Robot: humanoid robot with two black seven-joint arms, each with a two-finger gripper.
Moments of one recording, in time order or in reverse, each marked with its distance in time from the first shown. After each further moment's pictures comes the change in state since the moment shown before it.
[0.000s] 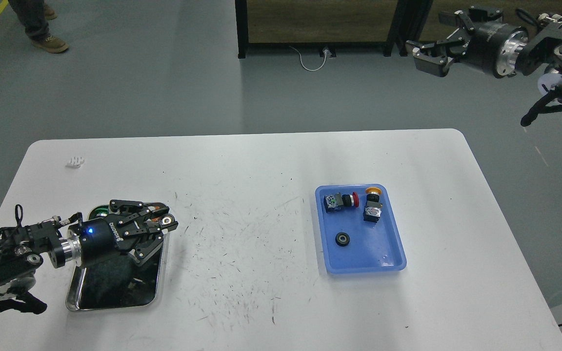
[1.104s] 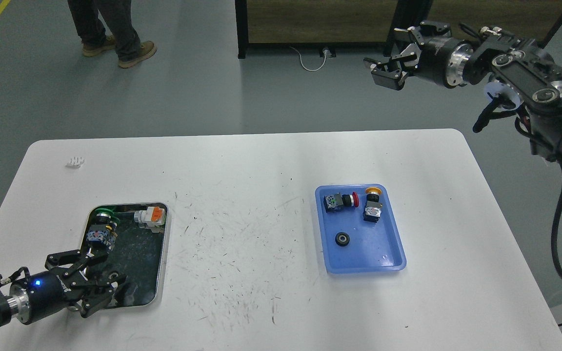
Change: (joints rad) left arm 0.199 0.067 -0.024 0.074 -0.063 0.031 0.000; right arm 0.016 0.159 -0.058 -0.080 -0.006 -0.008 0.003
